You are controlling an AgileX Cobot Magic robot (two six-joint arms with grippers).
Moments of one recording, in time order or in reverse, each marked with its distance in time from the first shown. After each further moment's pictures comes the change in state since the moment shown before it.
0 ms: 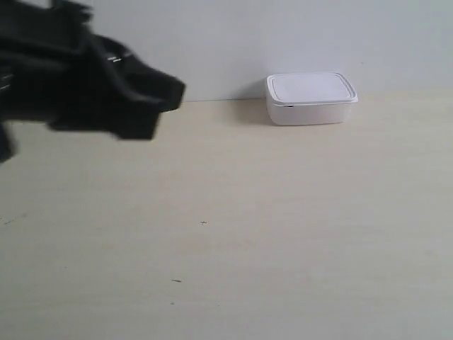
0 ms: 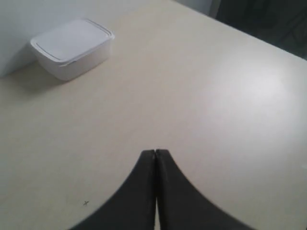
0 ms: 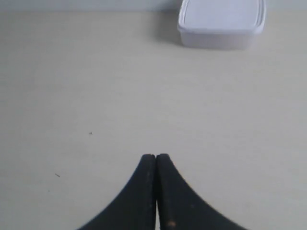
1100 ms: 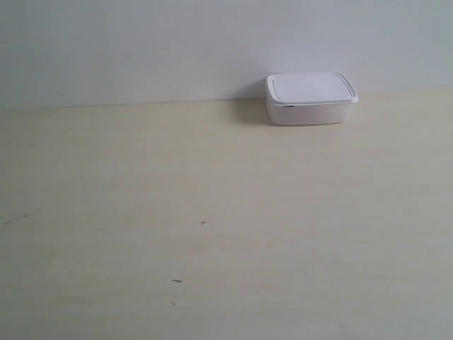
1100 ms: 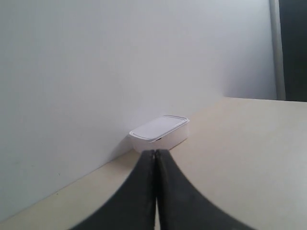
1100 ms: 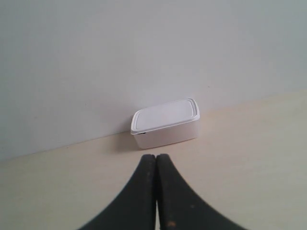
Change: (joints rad) left arm 0.000 -0.665 0.805 0.098 -0.717 0.165; right arm 0.000 -0.568 0.810 0.167 -0.850 -0.041
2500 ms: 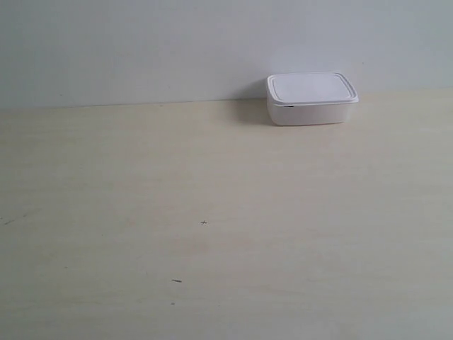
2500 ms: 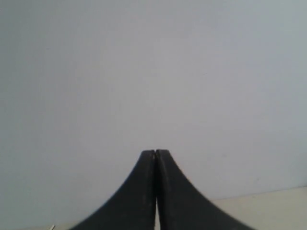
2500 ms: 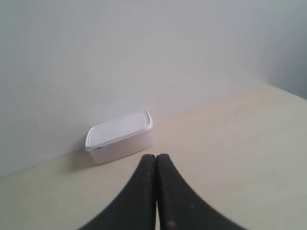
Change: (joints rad) left arm 0.721 -0.190 0.008 0.004 0.018 0.000; right arm -0.205 -0.102 0.078 0.018 0.005 0.000
